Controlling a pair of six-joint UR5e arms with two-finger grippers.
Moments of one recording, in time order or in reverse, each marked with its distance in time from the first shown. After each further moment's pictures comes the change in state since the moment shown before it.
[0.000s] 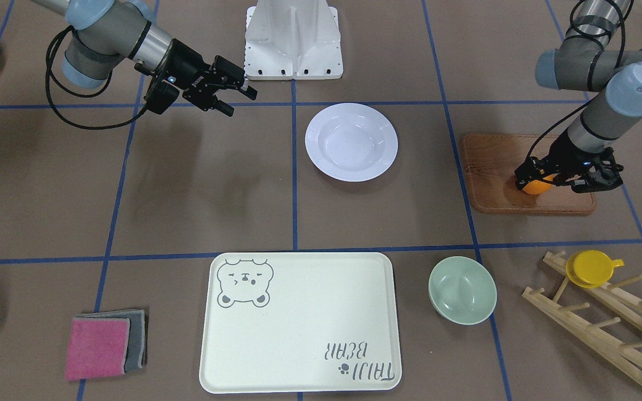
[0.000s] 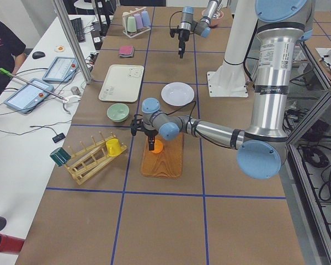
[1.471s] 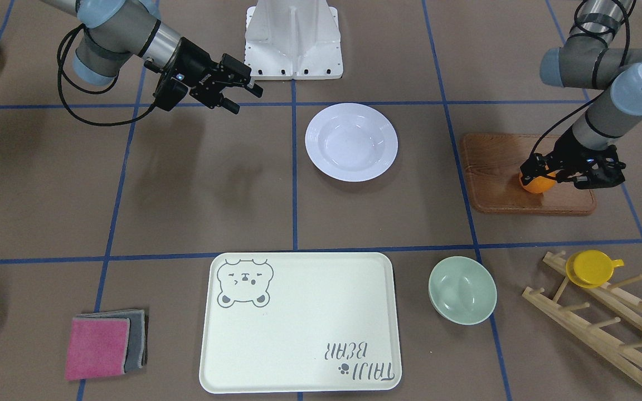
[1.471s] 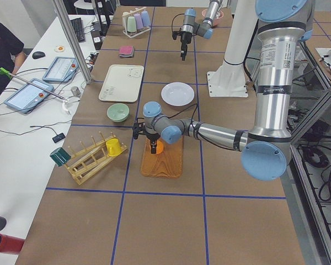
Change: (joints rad) left arm 0.000 0.028 0.016 -0.008 -0.009 0.033; right arm -0.033 0.003 -0.005 0.000 -0.031 -0.007
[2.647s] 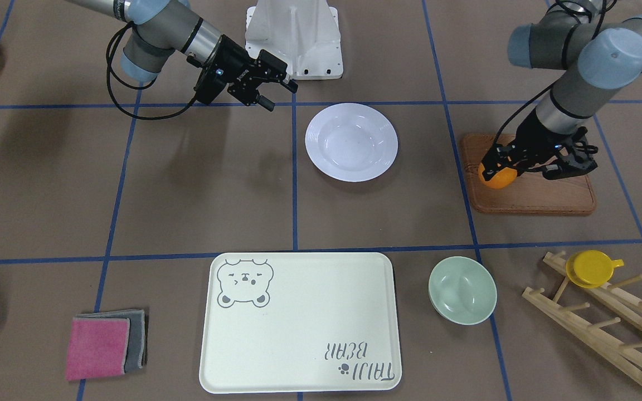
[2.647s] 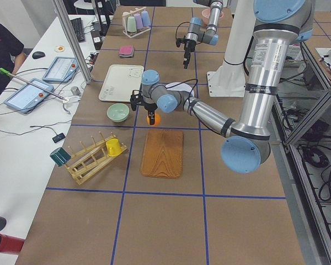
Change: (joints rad) left arm 0.060 -0.194 -0.187 0.248 -0.002 -0.239; right arm -0.115 0.125 -0.080 0.004 -0.193 -0.018
